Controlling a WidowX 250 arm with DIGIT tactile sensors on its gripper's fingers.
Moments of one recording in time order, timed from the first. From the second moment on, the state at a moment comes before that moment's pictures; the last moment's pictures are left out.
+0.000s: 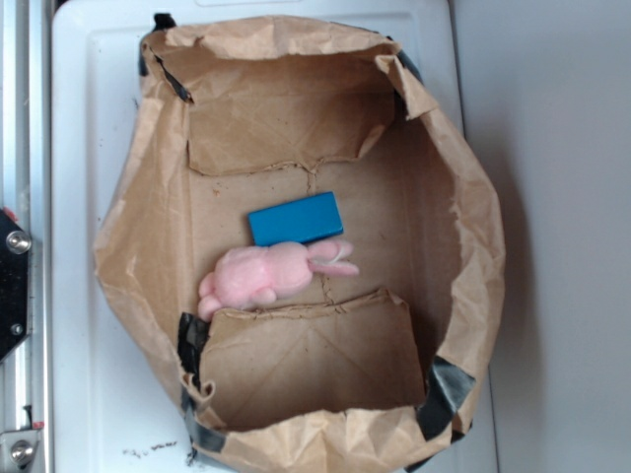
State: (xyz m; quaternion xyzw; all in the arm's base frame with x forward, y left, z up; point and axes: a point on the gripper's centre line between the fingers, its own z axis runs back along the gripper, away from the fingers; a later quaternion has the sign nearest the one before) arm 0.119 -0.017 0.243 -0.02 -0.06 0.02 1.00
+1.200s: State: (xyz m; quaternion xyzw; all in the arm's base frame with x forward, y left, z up) arm 0.229 0.061 0.196 0.00 -0.06 0.07 1.00
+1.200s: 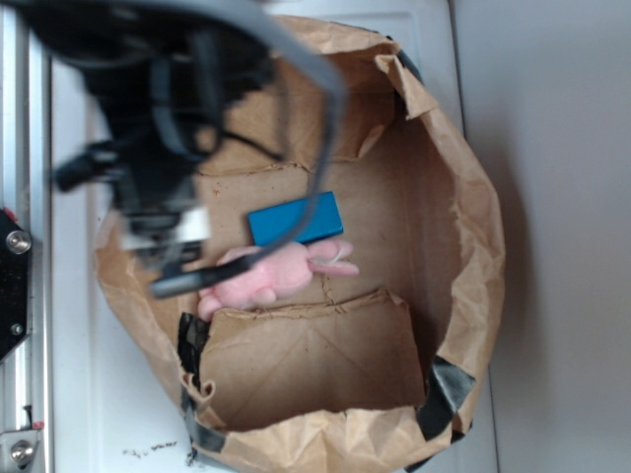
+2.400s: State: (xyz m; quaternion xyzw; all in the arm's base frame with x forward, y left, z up) arm 0.258 -0.005 0.097 0.07 -0.01 0.04 1.00
